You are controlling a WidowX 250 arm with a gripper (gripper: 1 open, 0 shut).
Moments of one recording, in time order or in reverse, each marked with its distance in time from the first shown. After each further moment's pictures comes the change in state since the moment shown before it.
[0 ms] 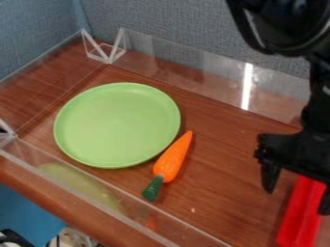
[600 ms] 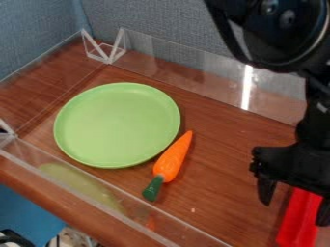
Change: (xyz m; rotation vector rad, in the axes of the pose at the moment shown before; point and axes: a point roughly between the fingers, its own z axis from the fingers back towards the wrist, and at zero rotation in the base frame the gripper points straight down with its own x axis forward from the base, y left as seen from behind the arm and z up) arm -0.012 0.000 -0.010 0.006 -0.026 0.054
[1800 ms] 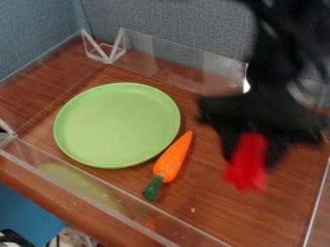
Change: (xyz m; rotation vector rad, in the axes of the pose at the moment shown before) arm -0.012 0.063 0.095 0.017 -0.117 0.189
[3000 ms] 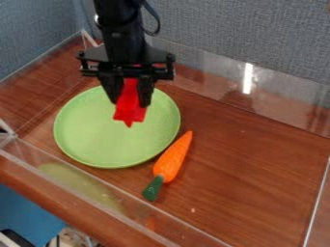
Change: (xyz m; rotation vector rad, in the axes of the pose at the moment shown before) arm 0.063 0.131 -0.036 0.058 0.011 0.138
